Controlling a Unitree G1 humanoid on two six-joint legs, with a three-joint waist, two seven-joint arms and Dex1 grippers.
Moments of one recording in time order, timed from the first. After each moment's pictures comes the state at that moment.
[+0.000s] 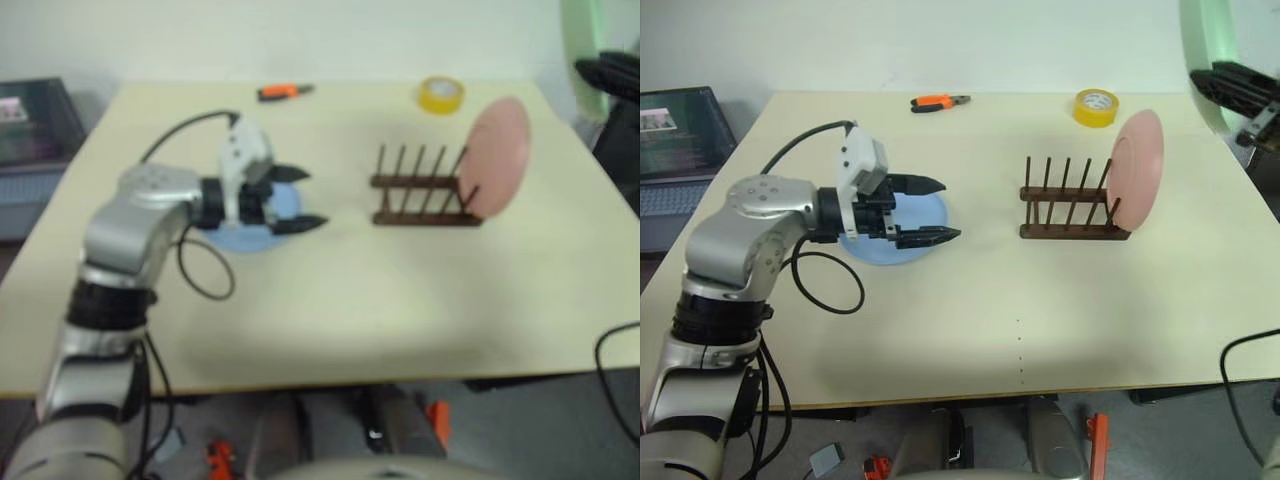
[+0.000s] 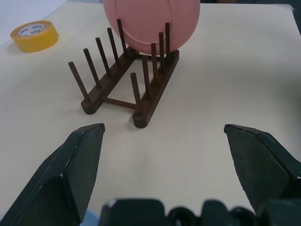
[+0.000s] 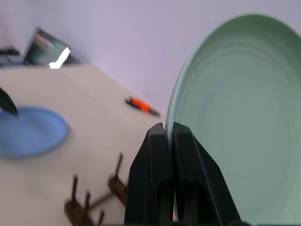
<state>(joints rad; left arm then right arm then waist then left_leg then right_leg) -0.74 0.72 -0.11 -0.09 -0.41 0.64 -1.05 -0.81 -0.94 -0.35 -0.01 0.59 0.62 0.93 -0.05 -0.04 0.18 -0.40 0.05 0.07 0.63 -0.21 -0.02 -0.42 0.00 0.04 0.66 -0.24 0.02</state>
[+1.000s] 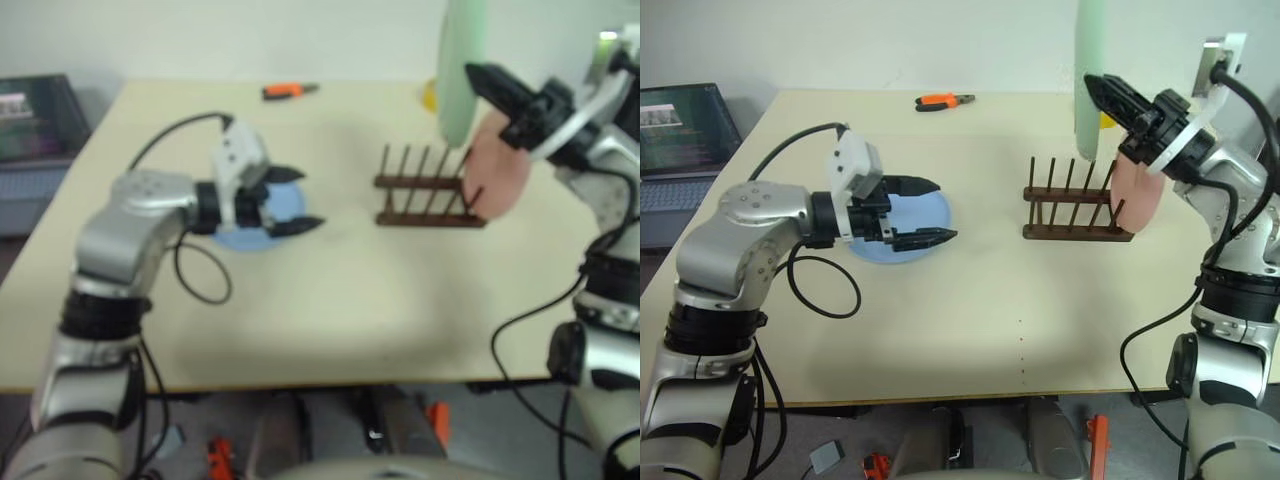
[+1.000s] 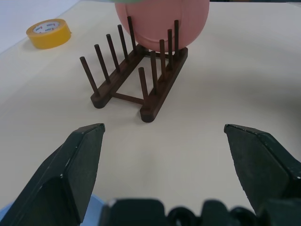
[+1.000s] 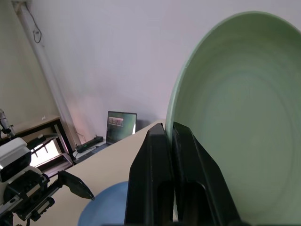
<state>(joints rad) -0.69 0.73 -0.09 -0.15 -0.42 0.65 -1.01 -0.82 -0.54 -0.33 0.05 0.82 0.77 0.68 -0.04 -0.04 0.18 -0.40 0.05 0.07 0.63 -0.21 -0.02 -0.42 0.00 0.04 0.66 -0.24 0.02</state>
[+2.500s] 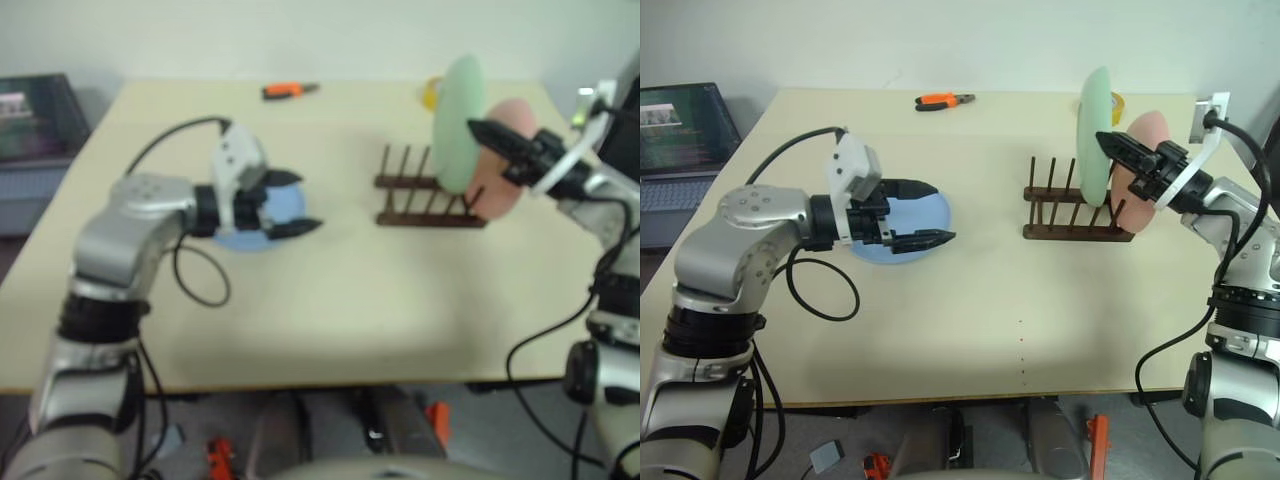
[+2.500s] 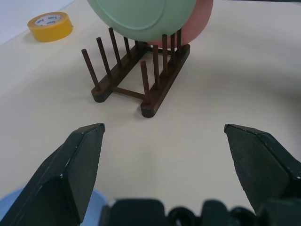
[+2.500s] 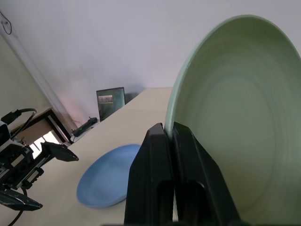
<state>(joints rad) -0.68 0.73 -0.08 -0.16 -0.43 0.68 -1.00 -0.72 -0.61 -0.33 0.13 0.83 0.82 0.72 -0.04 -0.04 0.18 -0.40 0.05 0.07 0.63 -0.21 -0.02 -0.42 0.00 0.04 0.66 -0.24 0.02</state>
